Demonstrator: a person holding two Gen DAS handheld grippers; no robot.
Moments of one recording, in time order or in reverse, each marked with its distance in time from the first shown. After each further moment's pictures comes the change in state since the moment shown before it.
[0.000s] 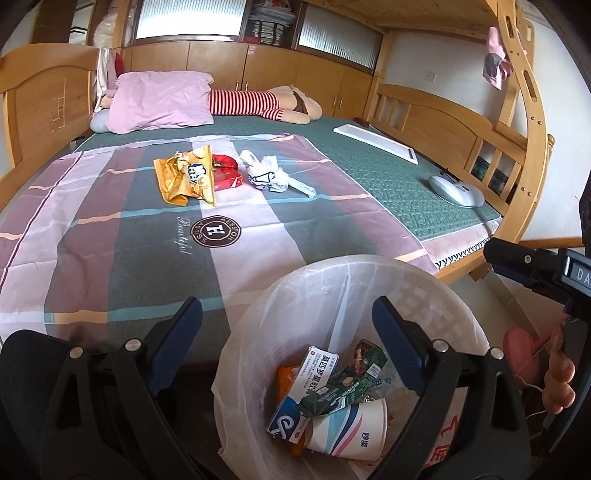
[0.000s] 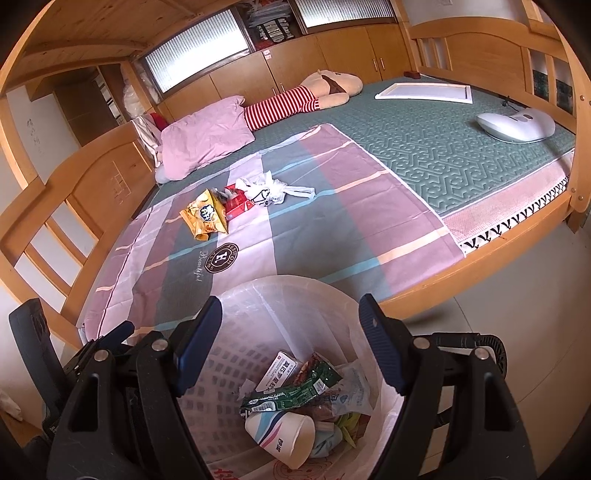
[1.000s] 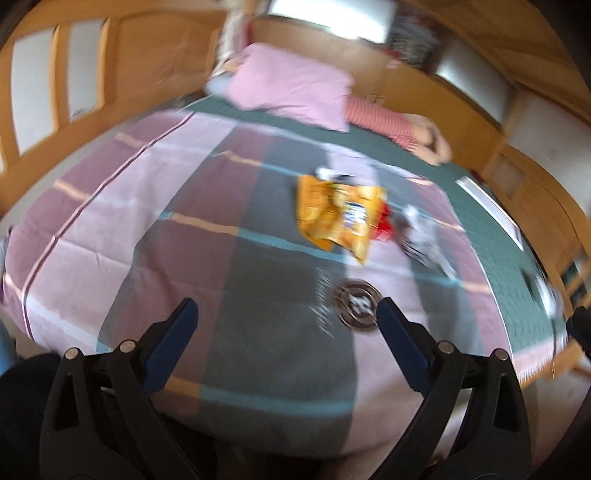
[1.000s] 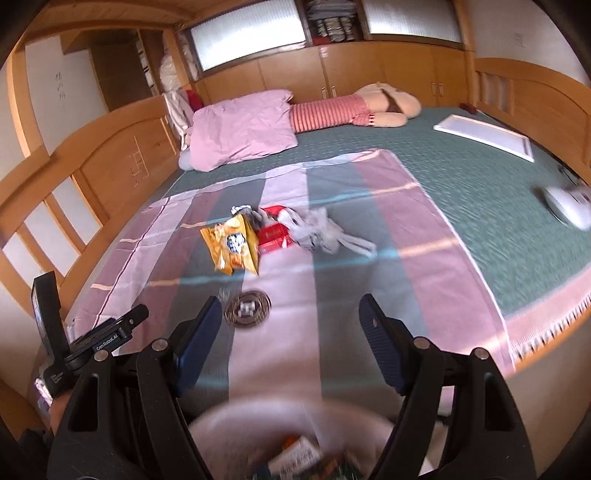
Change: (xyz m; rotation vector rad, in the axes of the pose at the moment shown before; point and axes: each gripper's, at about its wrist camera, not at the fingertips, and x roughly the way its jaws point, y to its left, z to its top) left arm 0.070 0.156 0.078 -0.391 0.009 0.319; right arm 0.115 0.086 0.108 -0.215 0.025 0.047
